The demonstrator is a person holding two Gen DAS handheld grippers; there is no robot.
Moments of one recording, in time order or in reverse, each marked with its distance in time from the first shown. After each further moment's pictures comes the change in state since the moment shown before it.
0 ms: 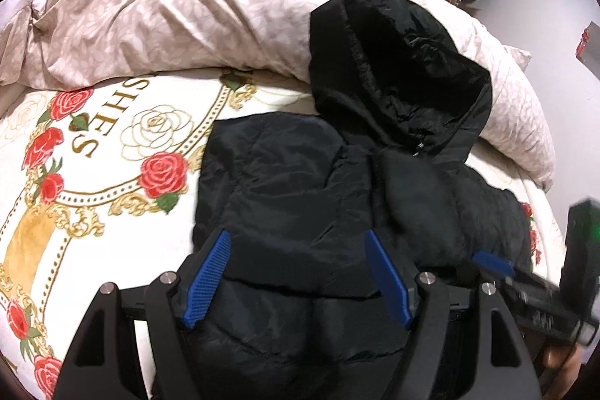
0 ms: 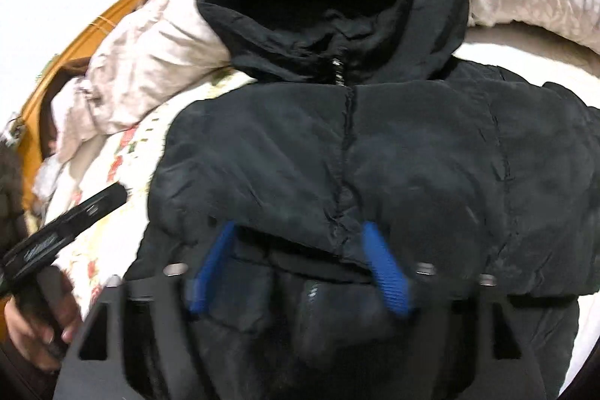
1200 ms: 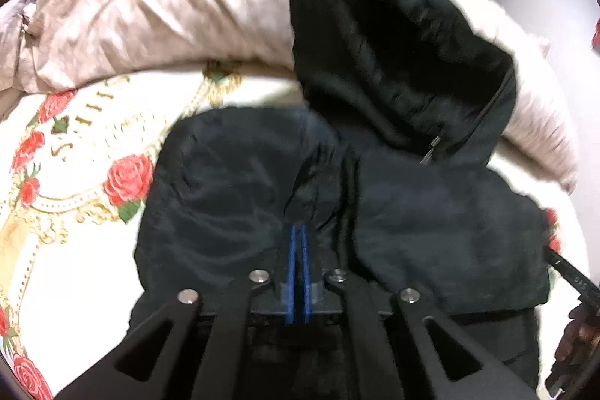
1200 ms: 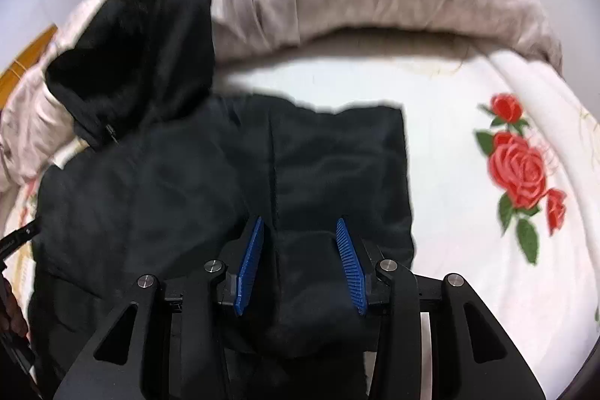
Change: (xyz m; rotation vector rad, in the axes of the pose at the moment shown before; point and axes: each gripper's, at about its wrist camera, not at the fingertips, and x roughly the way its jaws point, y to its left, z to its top) left arm 0.037 -0.029 0.001 0.005 -0.017 0.075; right arm -0.060 -0.158 0.009 0.141 -0.151 -0.367
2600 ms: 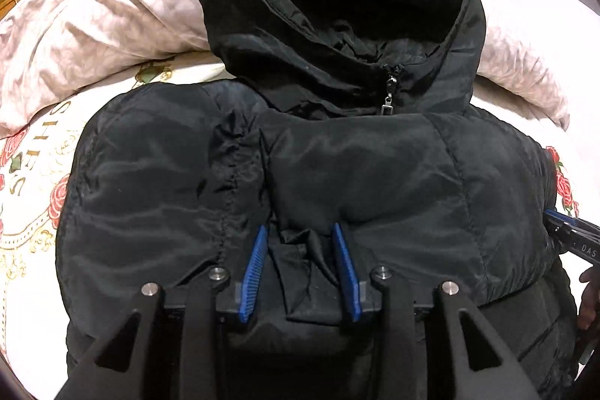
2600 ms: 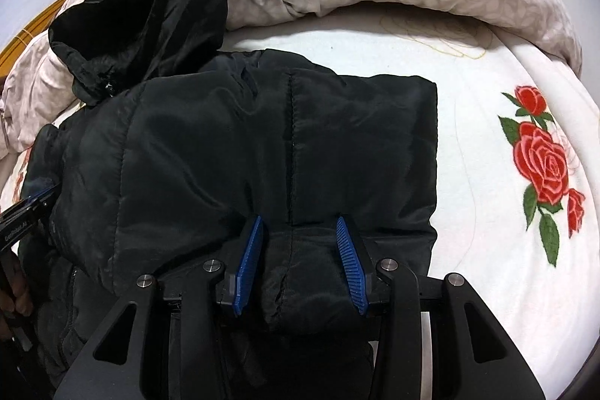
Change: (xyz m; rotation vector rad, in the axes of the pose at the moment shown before) left arm 0.060 -0.050 -0.022 0.206 0.051 -0.025; right arm 0.047 0.022 -0.037 -0.092 0.120 -0.005
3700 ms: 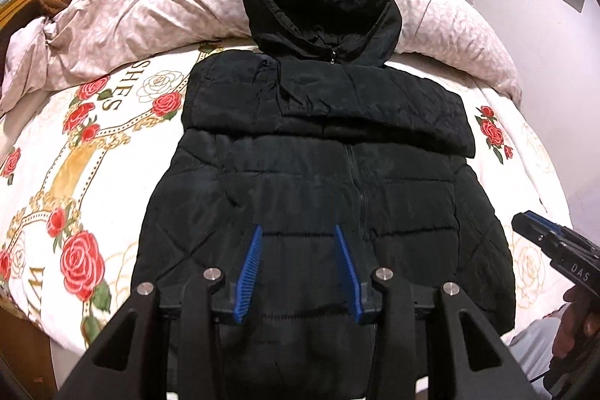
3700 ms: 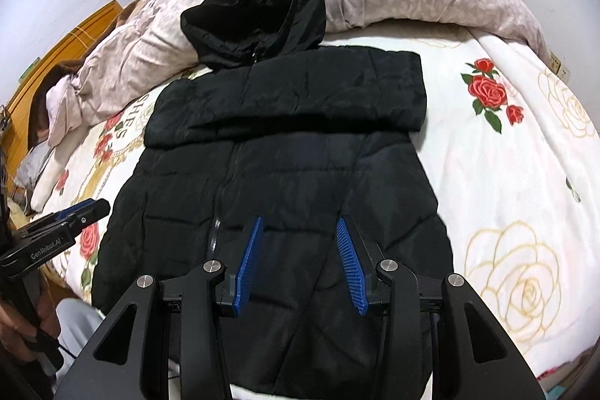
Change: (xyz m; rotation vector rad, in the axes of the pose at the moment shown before) left arm -0.229 -0.022 -0.120 -0.041 0.061 0.004; right arm -0.213 0.071 -0.144 0.011 -0.029 0.134
